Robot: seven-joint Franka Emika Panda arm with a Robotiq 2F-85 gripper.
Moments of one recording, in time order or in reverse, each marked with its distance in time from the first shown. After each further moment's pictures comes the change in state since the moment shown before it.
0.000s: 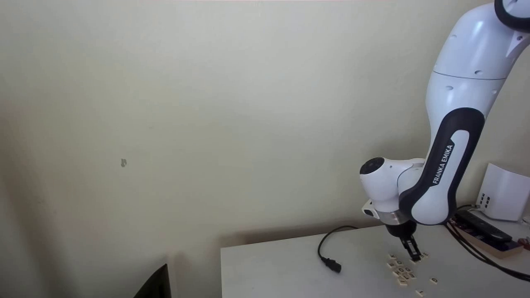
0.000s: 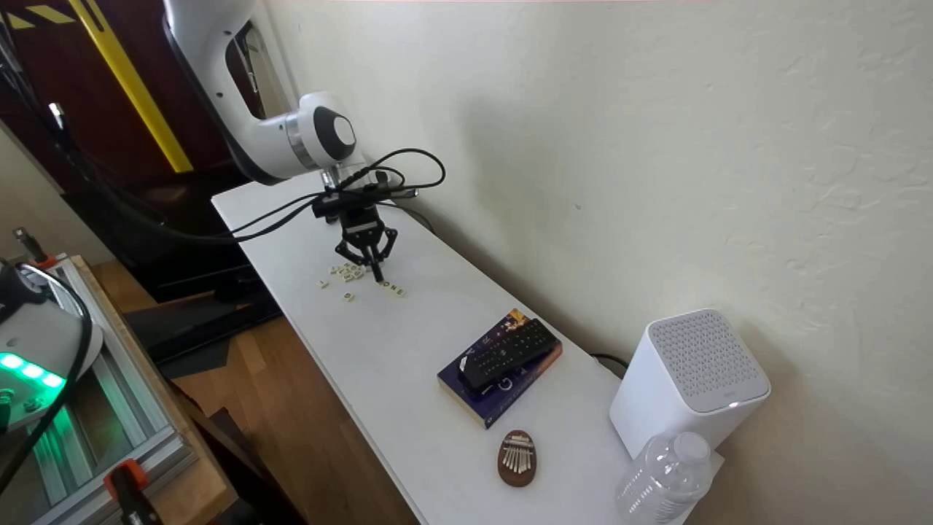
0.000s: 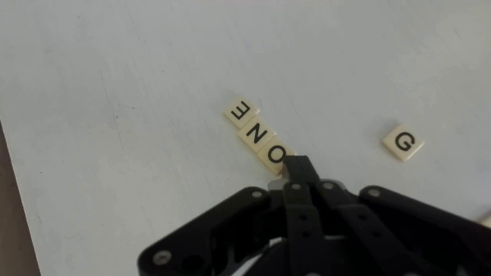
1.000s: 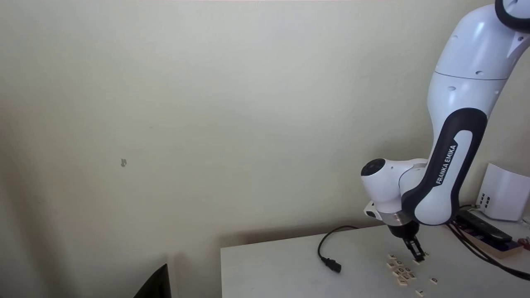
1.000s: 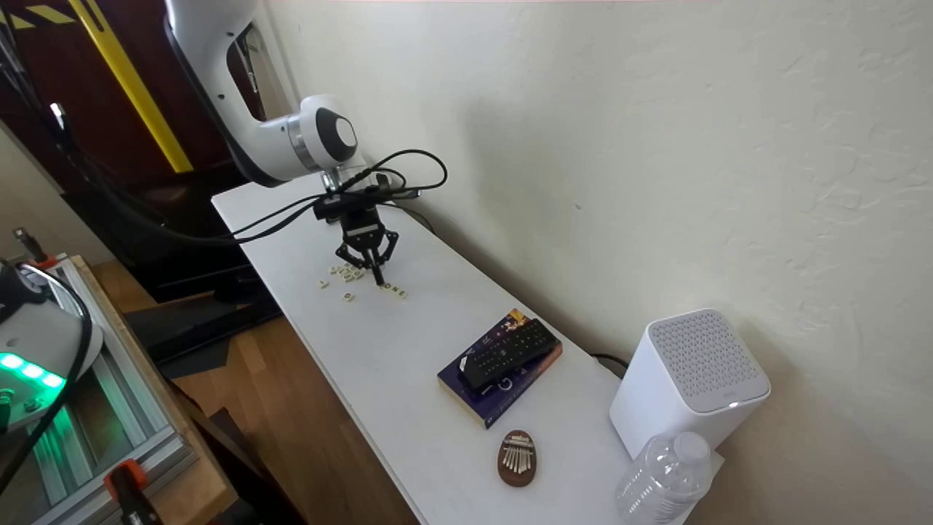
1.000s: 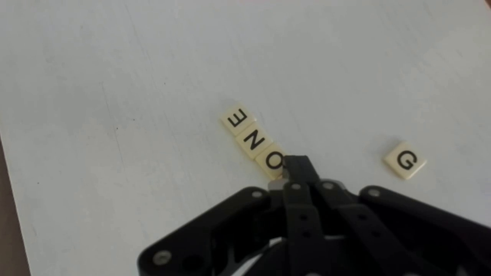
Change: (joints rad) arm -0.023 0.001 0.013 0.000 -0.035 -0.022 0.000
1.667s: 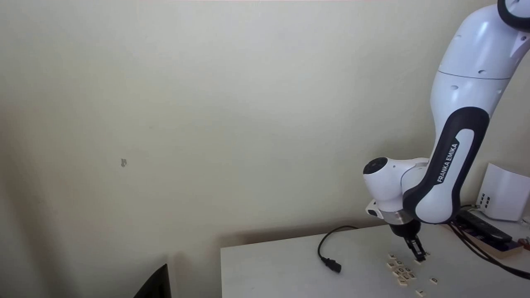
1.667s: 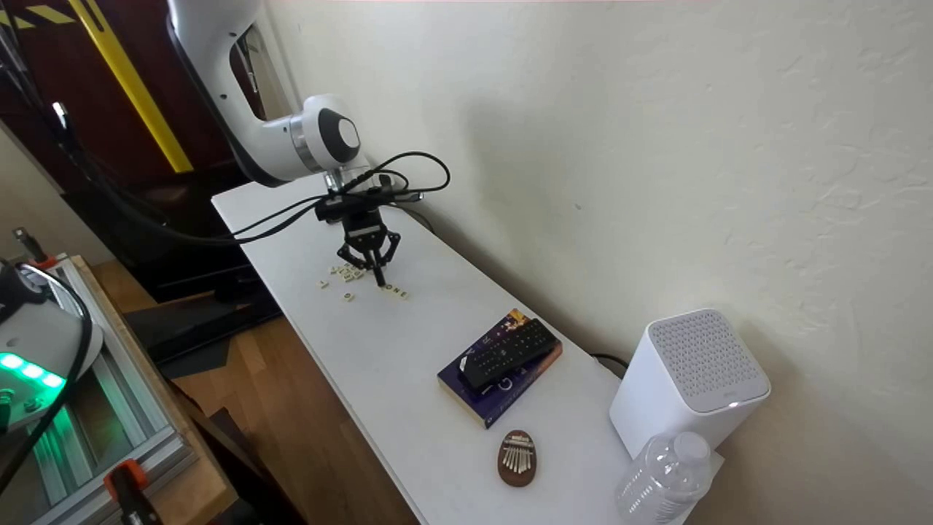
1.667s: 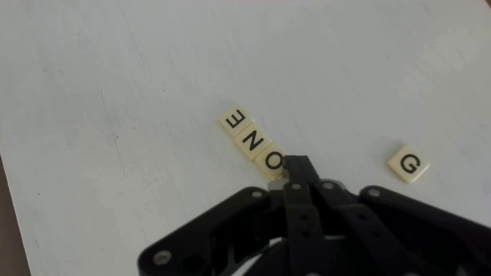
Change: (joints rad) arm -0.033 -0.004 0.016 0.001 0.000 0.000 0.000
